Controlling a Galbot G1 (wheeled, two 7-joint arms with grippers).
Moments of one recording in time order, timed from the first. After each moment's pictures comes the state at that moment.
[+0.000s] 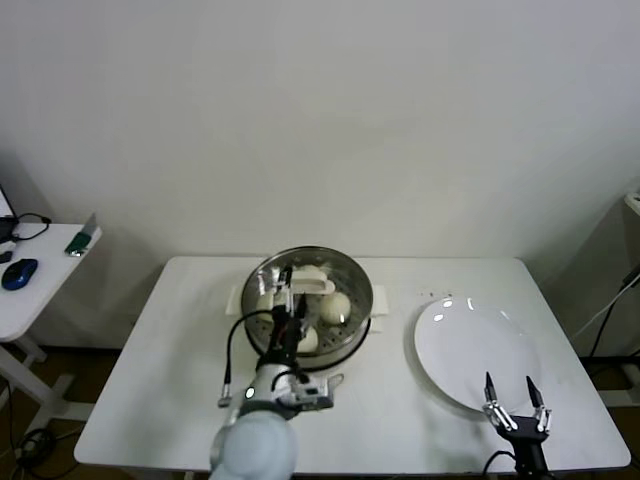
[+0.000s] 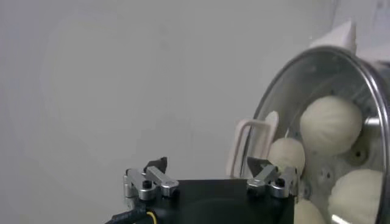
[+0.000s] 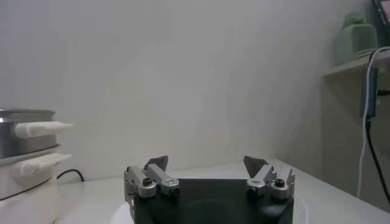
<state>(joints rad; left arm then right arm) 1.22 -1.36 -0.01 -2.09 1.27 0.53 0.17 -1.64 1.22 0.60 1.61 0.51 0.58 -0.06</state>
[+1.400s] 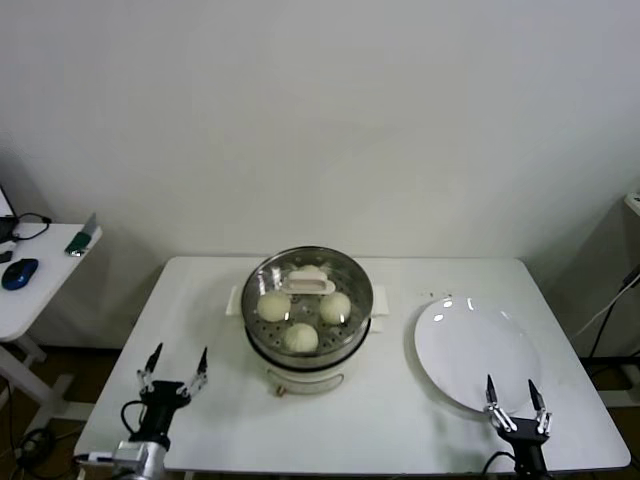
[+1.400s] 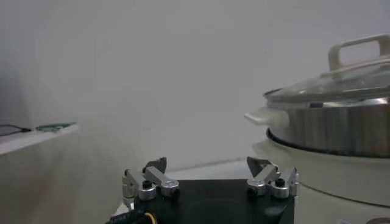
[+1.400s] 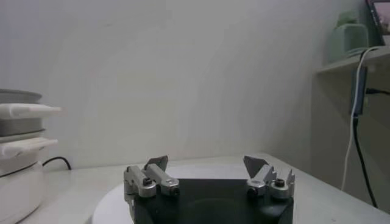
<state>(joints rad) 1.60 -1.29 -0.60 -1.82 -0.14 -0.22 -0.04 -1.62 1.22 0.58 1.57 0.47 0.58 0.00</state>
